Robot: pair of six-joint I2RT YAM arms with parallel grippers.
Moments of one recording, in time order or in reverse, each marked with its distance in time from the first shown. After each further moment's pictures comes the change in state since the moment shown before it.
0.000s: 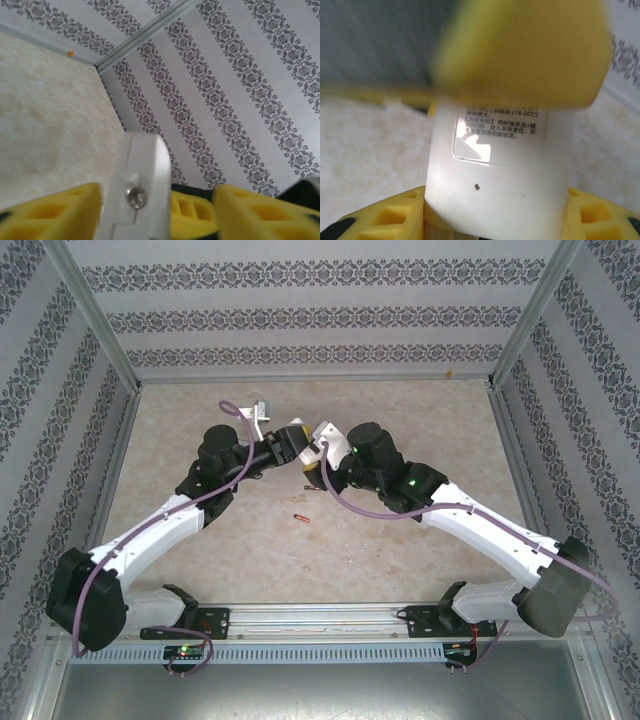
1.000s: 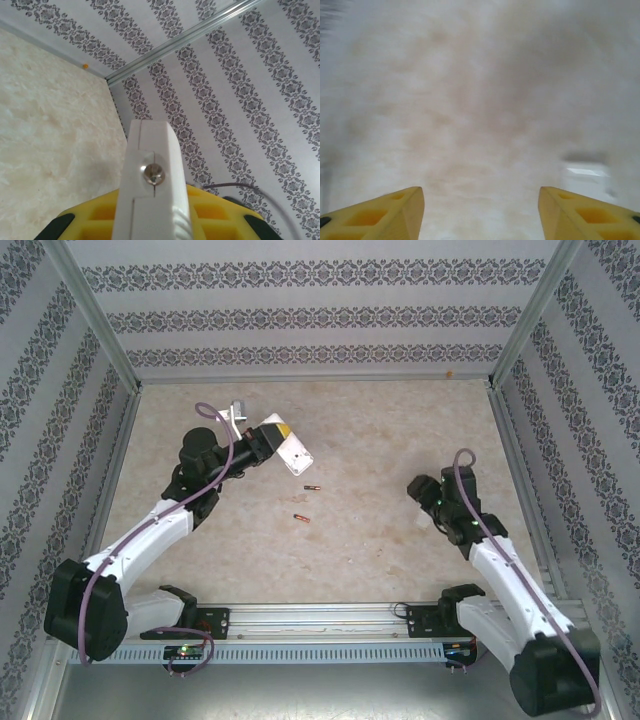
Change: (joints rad) left arm 0.113 -0.006 -0.075 0.082 0.066 -0.111; right arm -0.579 -0.425 -0.541 -0.042 0.067 1.004
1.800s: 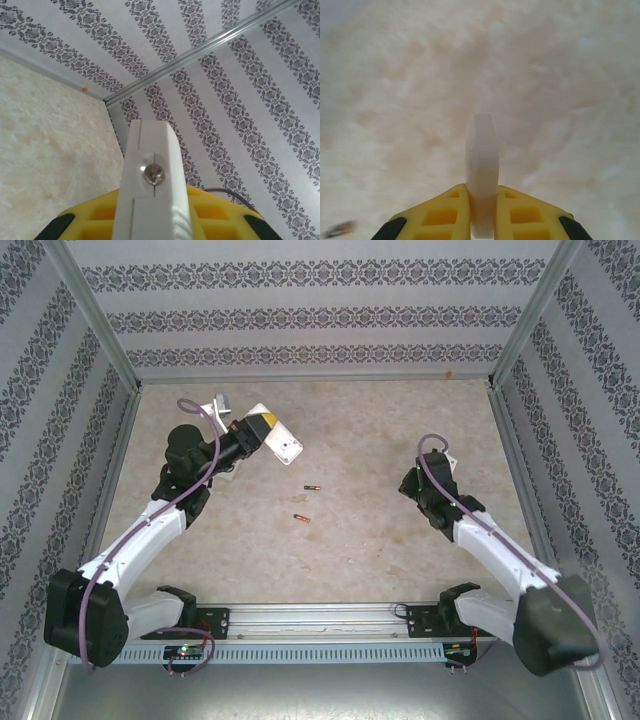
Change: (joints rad) left arm 0.079 -0.046 0.003 0.023 0.010 -0.023; right arm 0.085 0.294 0.042 0.111 0.215 -0.077
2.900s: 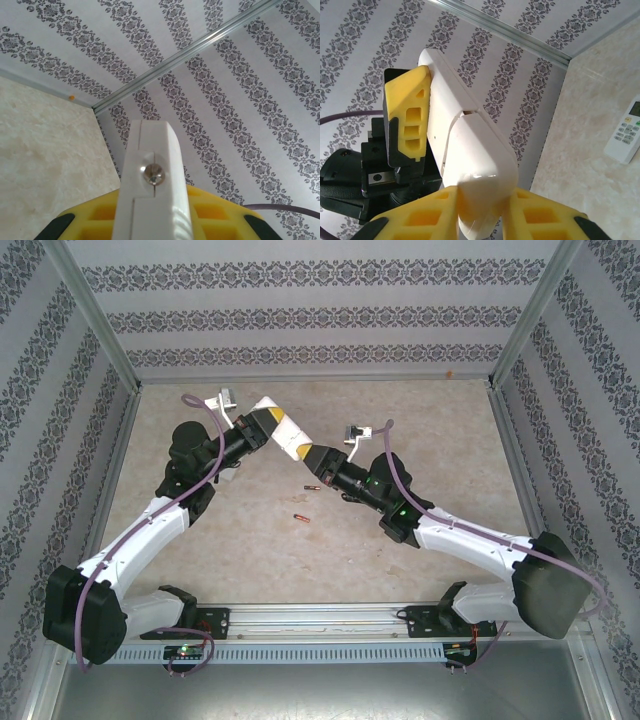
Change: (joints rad) left arm -0.054 0.021 0.055 0.019 -0.052 -0.001; right arm 0.504 0.135 0.107 0.907 -0.371 0.439
